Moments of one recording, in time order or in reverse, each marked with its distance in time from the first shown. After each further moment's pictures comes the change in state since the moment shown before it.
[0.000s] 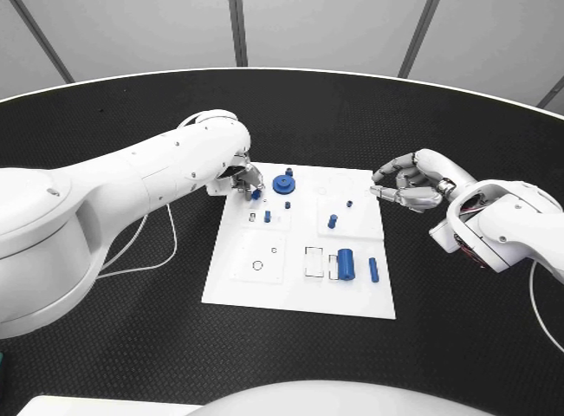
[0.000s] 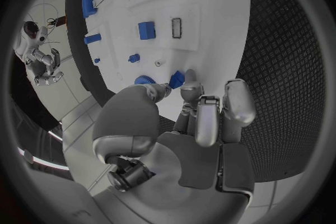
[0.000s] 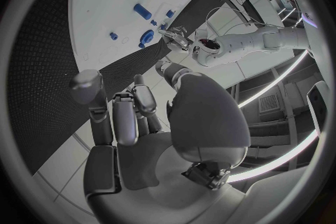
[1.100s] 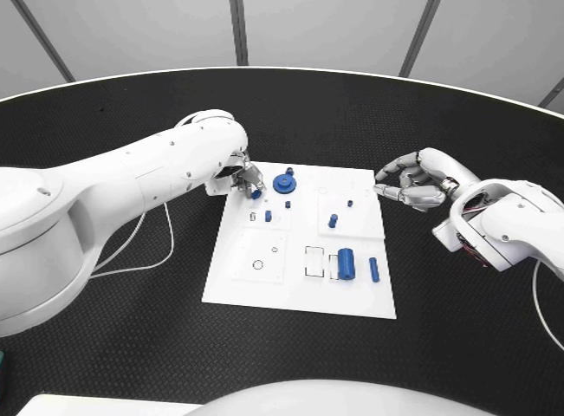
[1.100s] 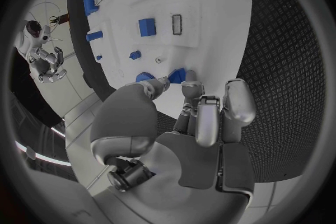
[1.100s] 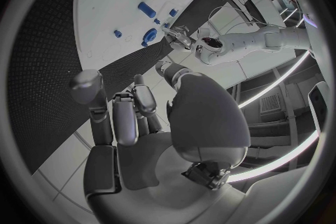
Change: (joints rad) left arm 0.001 -0.028 0.000 0.030 0.010 -0.030 0.021; left_hand 0.002 -0.041 -0.002 -0.081 0.001 -0.007 0.007 -0.004 -0.007 -0.025 0.007 -0.017 -0.042 -0.002 0.009 0.000 0.000 0.000 -0.007 0.007 0.000 0.005; right arm 0.000 -0.001 0.000 -0.013 0.000 -0.003 -0.001; right_hand 0.000 0.000 0.000 0.006 0.000 0.000 0.000 0.004 -0.001 0.000 0.000 0.000 0.001 0.000 0.000 0.000 0.000 0.000 0.000 0.000 0.000 0.000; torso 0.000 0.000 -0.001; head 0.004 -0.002
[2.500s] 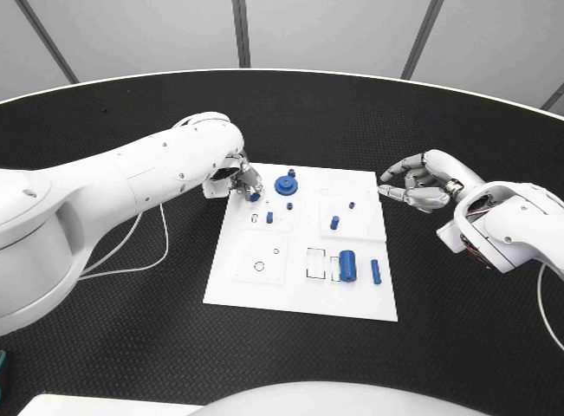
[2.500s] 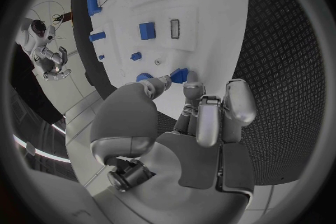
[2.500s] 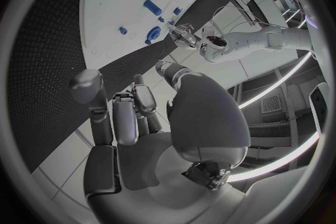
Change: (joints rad) left arm 0.002 -0.044 0.000 0.051 0.027 -0.006 -0.002; left_hand 0.009 0.001 0.024 -0.029 0.000 -0.037 0.028 -0.011 0.001 -0.014 0.014 0.028 0.023 0.000 0.014 0.000 0.000 0.000 -0.011 0.011 0.010 0.004; right arm -0.003 0.002 0.000 -0.021 0.000 -0.007 0.003; right_hand 0.000 0.000 0.000 0.000 0.000 0.000 0.000 0.000 -0.001 0.000 0.000 0.000 0.000 0.000 0.000 0.000 0.000 0.000 0.000 0.000 -0.006 -0.001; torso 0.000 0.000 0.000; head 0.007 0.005
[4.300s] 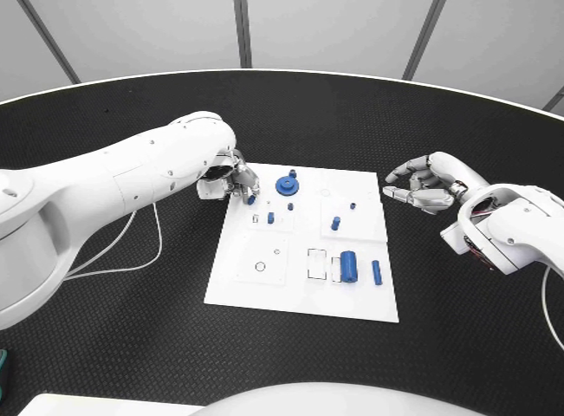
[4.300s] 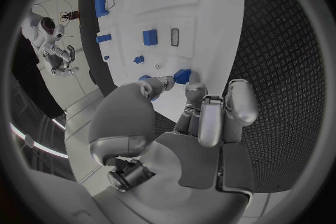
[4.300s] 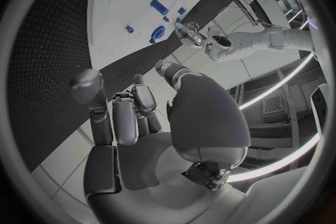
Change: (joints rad) left arm 0.009 -0.050 0.000 0.045 0.058 0.026 0.006; left_hand -0.045 -0.028 0.096 -0.072 0.201 -0.021 0.026 -0.027 -0.016 -0.020 0.041 0.051 -0.002 -0.002 0.034 0.000 0.000 0.000 -0.012 0.034 0.014 0.002; right arm -0.006 -0.001 0.000 -0.020 0.000 -0.004 0.002; right_hand 0.000 0.000 0.000 0.000 0.005 0.000 0.000 0.000 -0.001 0.000 0.000 0.000 0.001 0.000 0.000 0.000 0.001 0.000 0.000 0.000 0.000 -0.001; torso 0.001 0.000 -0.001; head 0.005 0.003
